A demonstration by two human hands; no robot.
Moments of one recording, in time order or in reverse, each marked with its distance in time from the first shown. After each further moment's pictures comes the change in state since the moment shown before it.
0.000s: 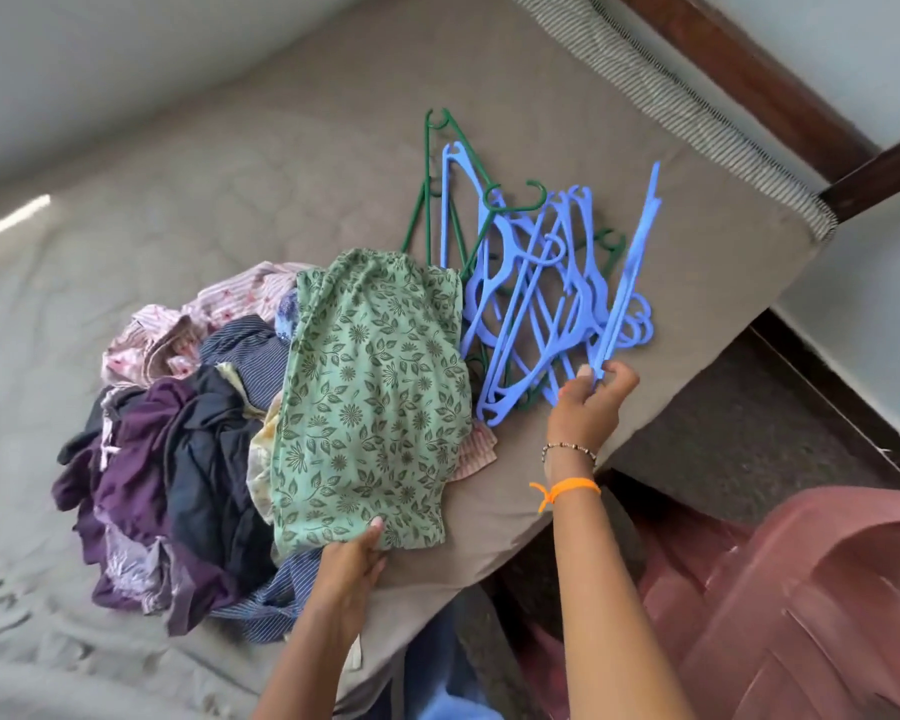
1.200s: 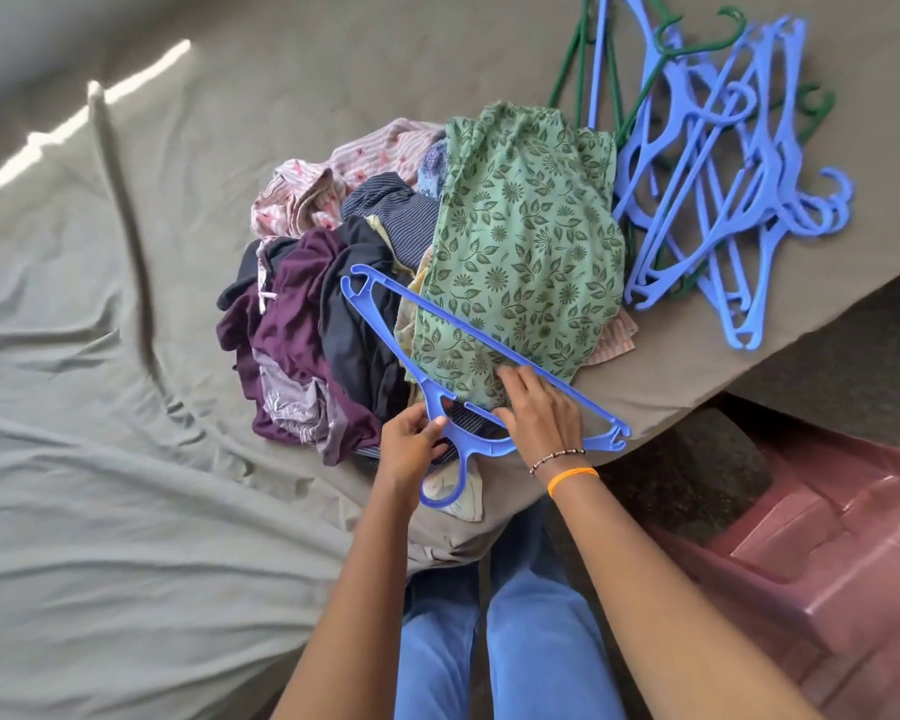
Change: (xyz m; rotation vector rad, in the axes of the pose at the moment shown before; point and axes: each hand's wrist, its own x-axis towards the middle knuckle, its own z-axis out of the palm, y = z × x) left_hand 0.008 -0.003 -0.100 0.279 0.012 0.277; right_hand -0.186 0.087 0.017 -0.872 -0.916 -0.781
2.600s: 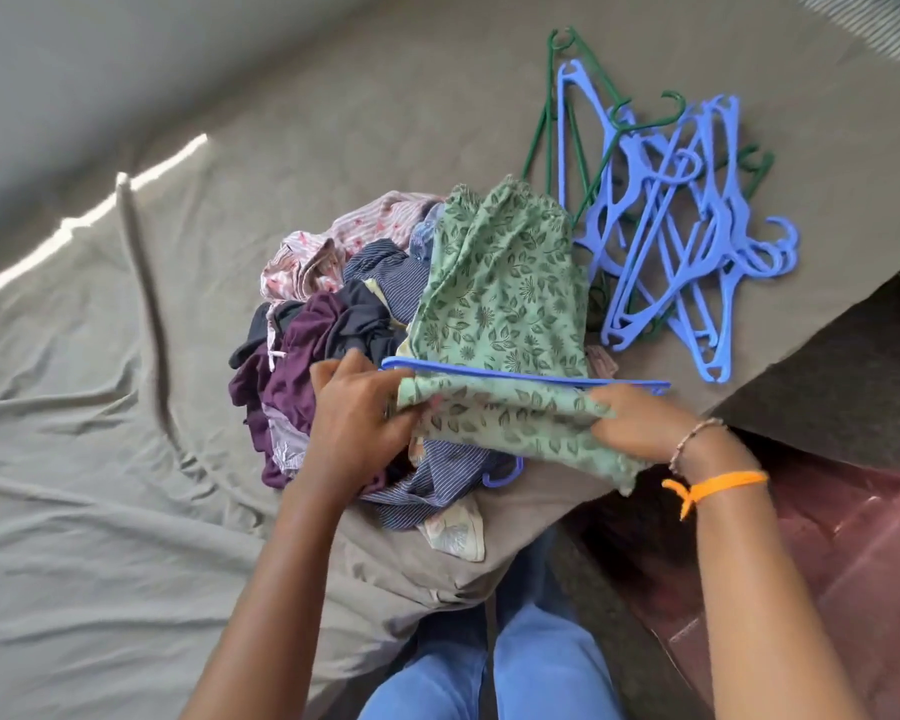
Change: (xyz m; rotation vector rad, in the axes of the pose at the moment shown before) left_hand -0.039 0.132 -0.037 1.052 0.129 1.034; right_hand 0.014 0.026 -0.171 0.337 -0.655 0.283
